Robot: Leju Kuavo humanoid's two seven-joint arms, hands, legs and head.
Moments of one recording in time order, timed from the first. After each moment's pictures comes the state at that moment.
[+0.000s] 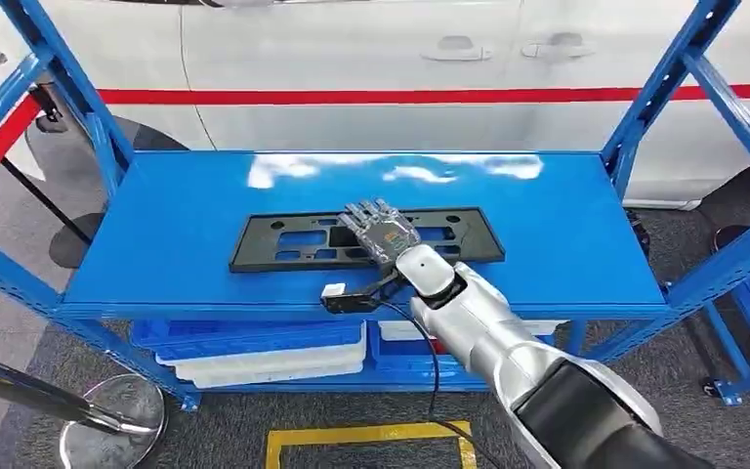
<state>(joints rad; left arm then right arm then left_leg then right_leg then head) -0.04 -0.16 0.64 -0.18 -1.29 0.08 0.13 -0.91 0.14 0.70 -0.46 1.46 -0.18 -0.02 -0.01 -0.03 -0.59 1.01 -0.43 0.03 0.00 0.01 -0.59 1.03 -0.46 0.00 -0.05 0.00</state>
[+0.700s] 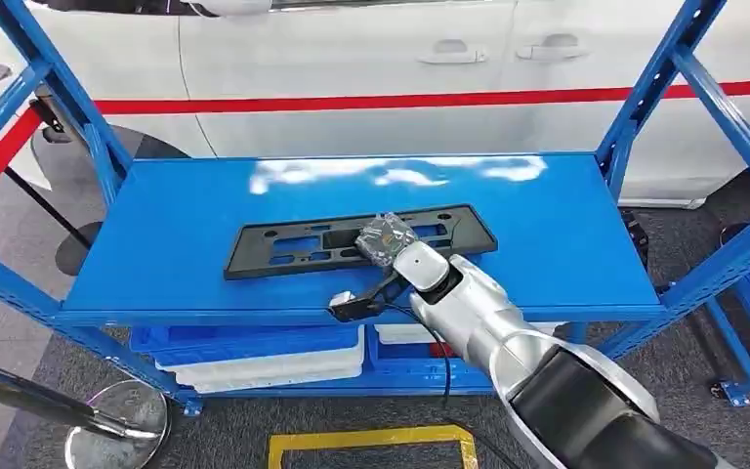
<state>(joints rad) -0.05 -0.16 0.65 -0.18 -1.29 0.08 0.13 -0.95 0.15 0.75 -0.38 1.47 -0.14 -0.08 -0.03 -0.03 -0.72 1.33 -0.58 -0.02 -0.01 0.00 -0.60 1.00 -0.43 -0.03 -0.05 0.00</state>
